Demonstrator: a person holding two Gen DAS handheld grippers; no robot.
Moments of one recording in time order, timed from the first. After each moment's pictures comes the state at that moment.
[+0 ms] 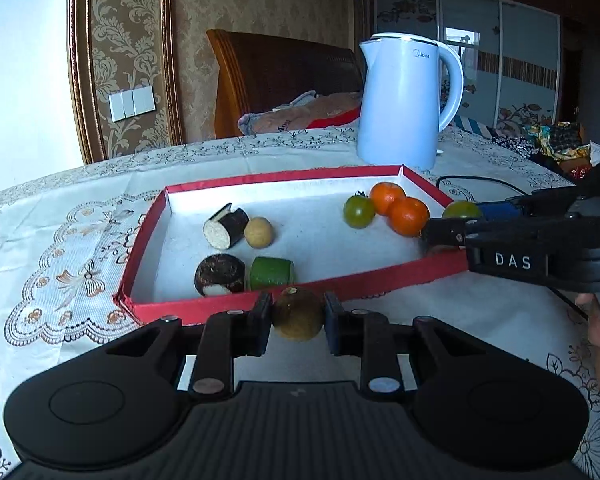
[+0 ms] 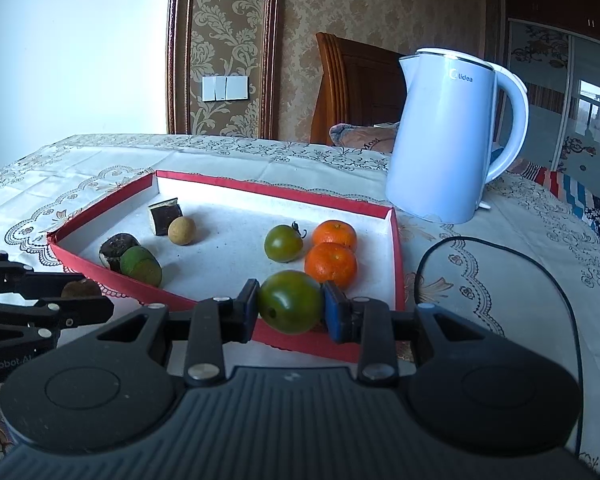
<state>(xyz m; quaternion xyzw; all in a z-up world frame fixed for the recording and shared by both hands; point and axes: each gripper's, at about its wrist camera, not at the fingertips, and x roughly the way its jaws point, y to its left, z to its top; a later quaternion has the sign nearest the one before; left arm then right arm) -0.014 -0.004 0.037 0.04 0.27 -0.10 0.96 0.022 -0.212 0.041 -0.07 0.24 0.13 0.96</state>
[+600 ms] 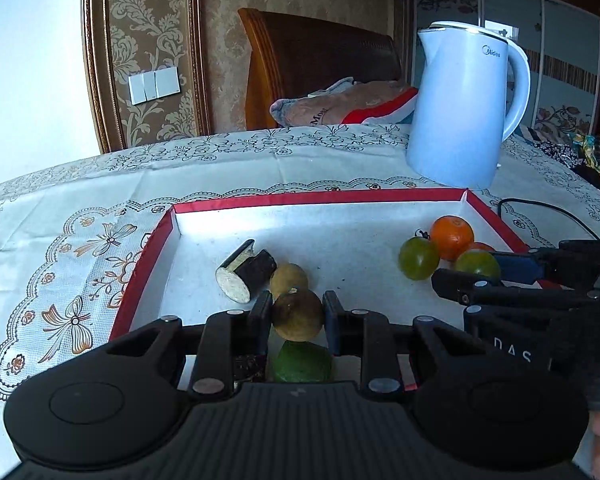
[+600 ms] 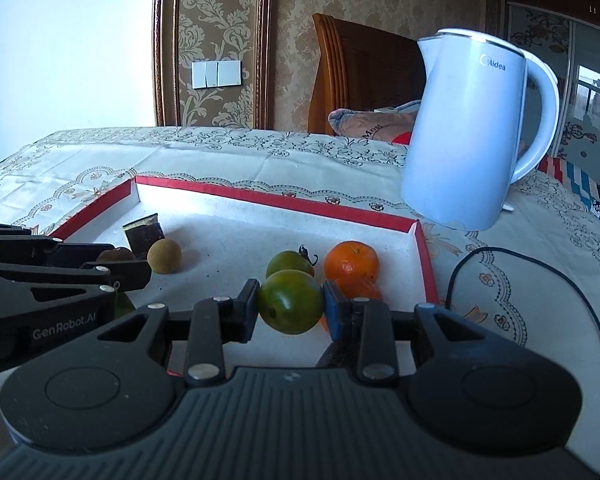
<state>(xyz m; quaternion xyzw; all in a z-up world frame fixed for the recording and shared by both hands) 0.073 -0.009 0.037 0.02 0.30 -0.05 0.95 0.090 -0.186 0.029 -0.06 0.28 0.12 0.95</state>
